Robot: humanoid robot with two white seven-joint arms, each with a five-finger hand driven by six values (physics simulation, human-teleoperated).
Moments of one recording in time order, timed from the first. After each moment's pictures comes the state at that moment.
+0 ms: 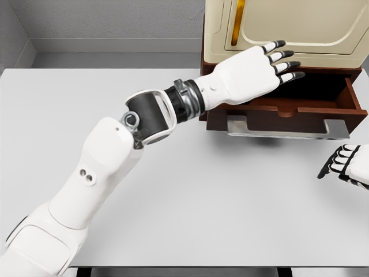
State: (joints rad) left arm -0.72 0.00 -0.59 -1.62 -1.25 -0.48 -0.35; right arm 0.47 -1.41 0.01 -1.77 0.48 -0.61 -0.24
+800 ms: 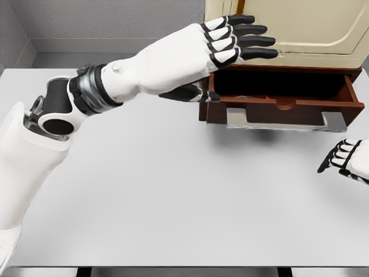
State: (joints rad) left arm -0.68 0.37 -0.49 -1.77 -0.27 -0.61 -0.34; right arm 0.44 -1.40 0.01 -1.77 0.48 -0.61 -0.25
